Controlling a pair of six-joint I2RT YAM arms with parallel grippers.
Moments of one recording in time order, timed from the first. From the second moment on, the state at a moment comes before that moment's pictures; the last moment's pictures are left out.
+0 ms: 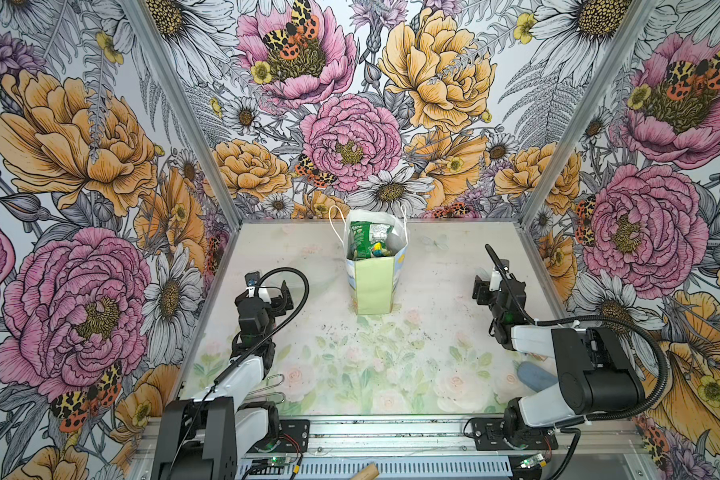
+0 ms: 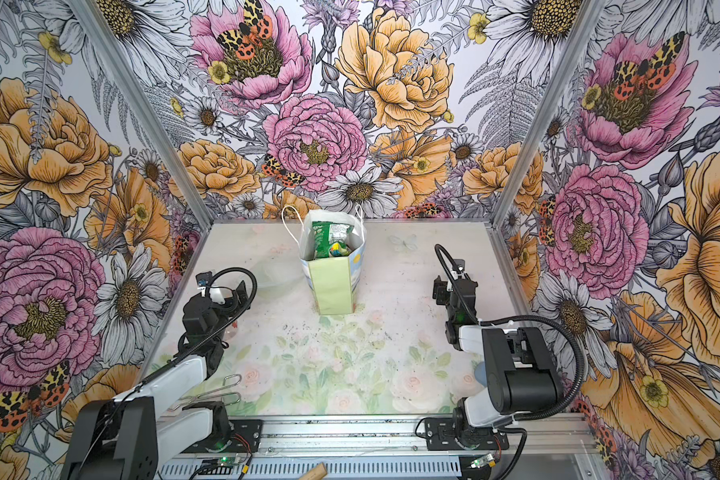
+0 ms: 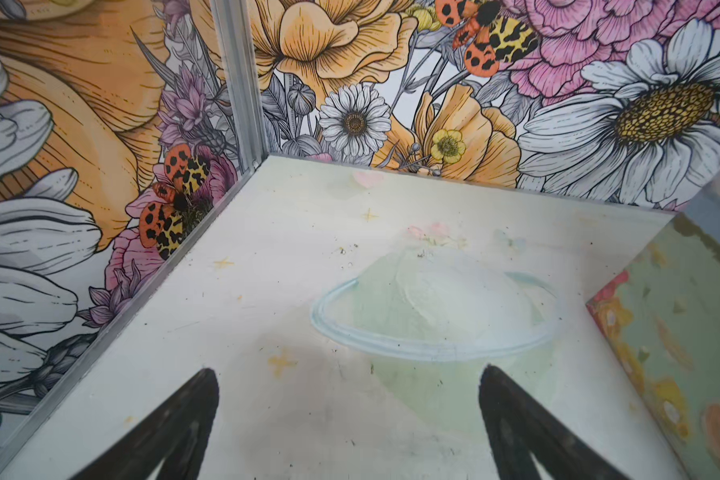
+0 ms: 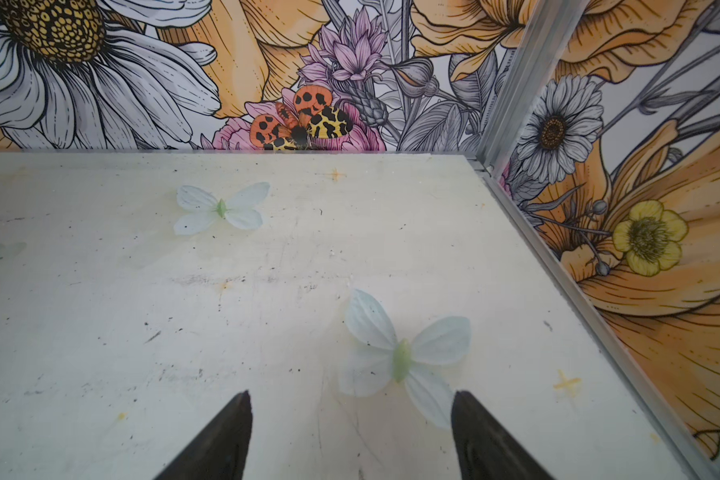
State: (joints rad) left arm 0.04 1.15 0.26 0.66 -0.11 -0.09; right arm 0.00 1.51 0.42 0.74 0.14 -0.01
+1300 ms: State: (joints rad) left arm 0.00 1.55 0.37 0.99 -0.15 -0.07; right arm 0.00 1.53 0.38 0.85 0.19 0.01
